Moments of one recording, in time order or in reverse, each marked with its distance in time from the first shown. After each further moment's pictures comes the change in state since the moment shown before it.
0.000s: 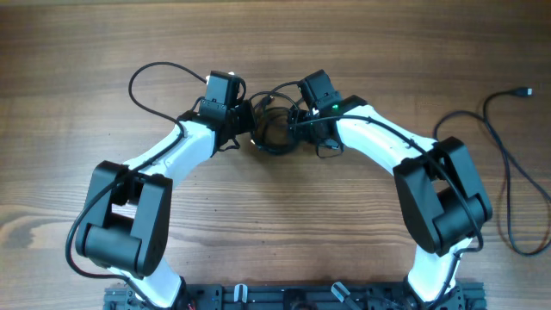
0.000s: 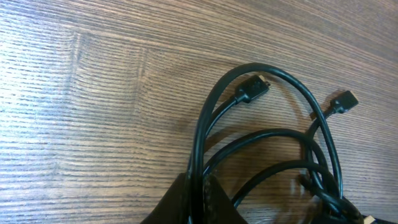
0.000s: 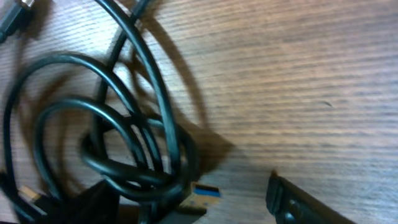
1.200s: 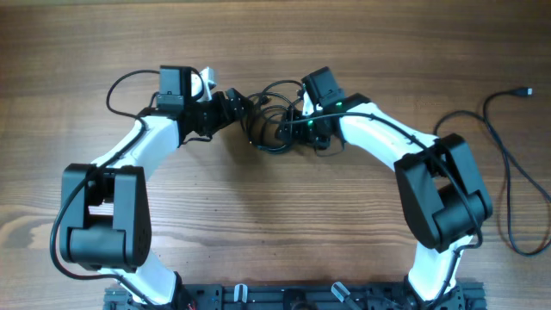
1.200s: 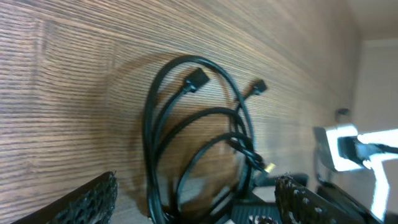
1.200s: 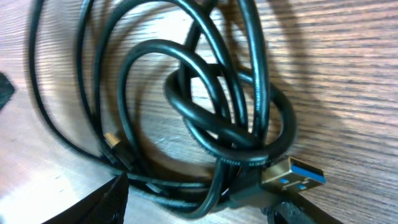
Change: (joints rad) left arm 0.230 0.000 0.000 0.001 0.547 0.014; right arm -0.038 0.008 0.003 0.039 -0.338 -0.069
